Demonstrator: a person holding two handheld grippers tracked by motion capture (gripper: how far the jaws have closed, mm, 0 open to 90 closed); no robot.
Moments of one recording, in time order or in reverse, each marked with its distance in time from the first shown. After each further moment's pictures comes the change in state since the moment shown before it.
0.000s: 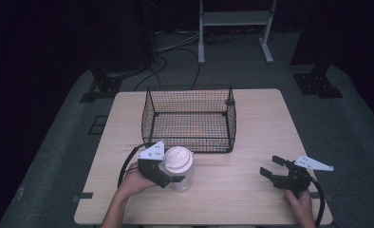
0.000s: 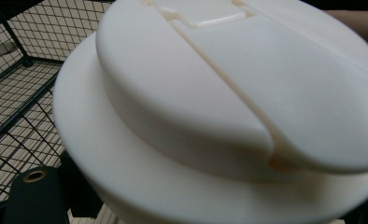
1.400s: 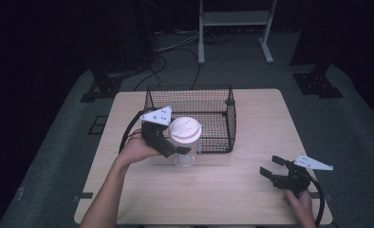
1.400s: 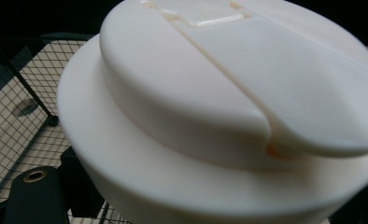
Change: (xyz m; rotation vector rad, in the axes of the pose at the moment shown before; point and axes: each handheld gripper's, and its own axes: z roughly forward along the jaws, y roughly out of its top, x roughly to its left) left arm 0.045 0.097 -0.020 0.022 -0.076 0.071; right arm -0.001 0.000 0.001 0.004 0.000 -0.003
